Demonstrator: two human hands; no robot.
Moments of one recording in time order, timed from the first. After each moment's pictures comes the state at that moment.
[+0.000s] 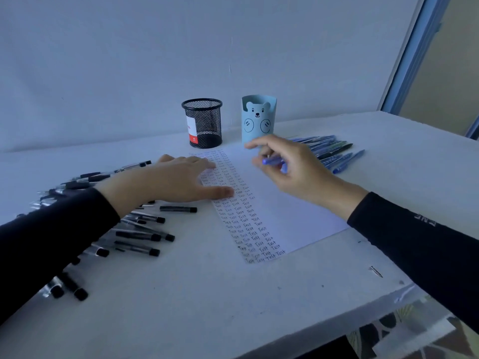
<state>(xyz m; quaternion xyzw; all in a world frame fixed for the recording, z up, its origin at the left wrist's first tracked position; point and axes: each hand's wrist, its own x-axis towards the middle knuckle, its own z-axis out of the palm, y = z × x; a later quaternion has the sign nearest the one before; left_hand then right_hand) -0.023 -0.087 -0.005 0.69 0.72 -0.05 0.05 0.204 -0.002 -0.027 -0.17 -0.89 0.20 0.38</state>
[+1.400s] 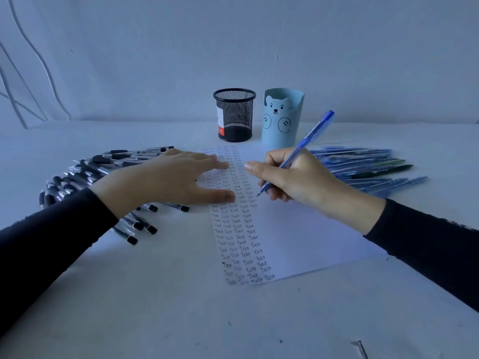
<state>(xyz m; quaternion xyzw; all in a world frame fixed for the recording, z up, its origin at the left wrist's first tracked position) 0.000 -0.105 -0.001 0.63 0.78 -0.05 0.04 0.192 0.012 -0.008 -0.22 -0.81 0.49 0.23</state>
